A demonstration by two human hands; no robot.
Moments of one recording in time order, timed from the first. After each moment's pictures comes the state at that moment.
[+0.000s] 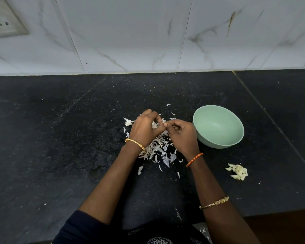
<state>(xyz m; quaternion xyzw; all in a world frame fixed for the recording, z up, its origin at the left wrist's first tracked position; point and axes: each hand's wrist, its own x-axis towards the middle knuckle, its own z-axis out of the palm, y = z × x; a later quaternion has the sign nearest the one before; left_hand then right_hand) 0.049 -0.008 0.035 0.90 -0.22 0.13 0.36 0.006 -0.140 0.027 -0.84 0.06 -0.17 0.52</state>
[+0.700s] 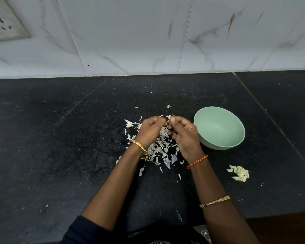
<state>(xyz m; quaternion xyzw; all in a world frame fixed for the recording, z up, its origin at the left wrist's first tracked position) 0.039 -0.021 0.052 0.73 -0.04 -0.14 0.66 0.005 -0.137 0.037 -0.55 0.09 -0.07 0.83</state>
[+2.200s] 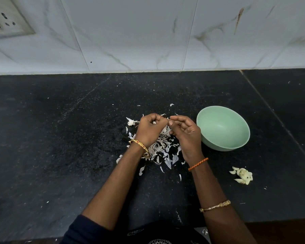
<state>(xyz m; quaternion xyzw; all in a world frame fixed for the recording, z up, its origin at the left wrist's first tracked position) 0.040 -0.021 0.048 0.75 -0.05 -0.06 0.65 0.004 -0.137 0.029 -0.61 0.05 -0.14 0.78</state>
